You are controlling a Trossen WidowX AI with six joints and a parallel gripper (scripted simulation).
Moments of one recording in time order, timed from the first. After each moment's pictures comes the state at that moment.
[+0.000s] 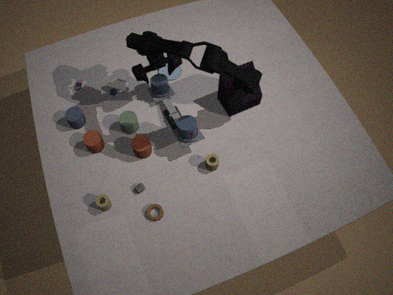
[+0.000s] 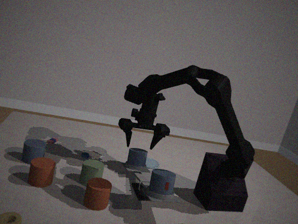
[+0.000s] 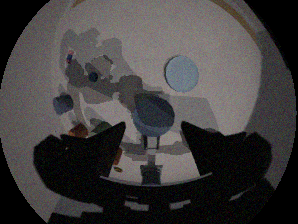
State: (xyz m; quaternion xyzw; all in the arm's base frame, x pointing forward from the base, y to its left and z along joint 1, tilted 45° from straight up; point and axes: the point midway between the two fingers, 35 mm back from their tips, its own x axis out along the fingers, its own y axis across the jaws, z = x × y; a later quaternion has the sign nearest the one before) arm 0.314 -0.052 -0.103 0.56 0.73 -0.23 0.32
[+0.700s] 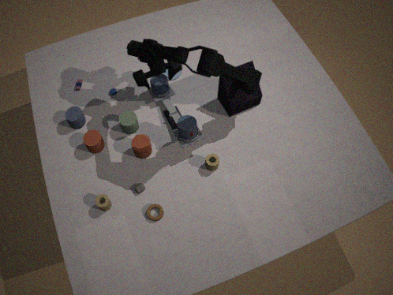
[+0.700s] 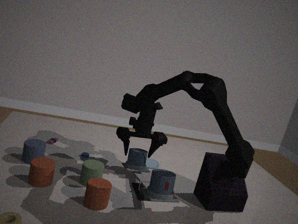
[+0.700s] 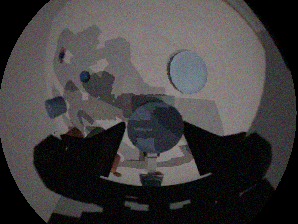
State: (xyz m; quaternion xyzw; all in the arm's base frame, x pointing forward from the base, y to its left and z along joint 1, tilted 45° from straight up) arm 0.309 -0.029 -0.128 0.56 0.73 -0.23 0.32
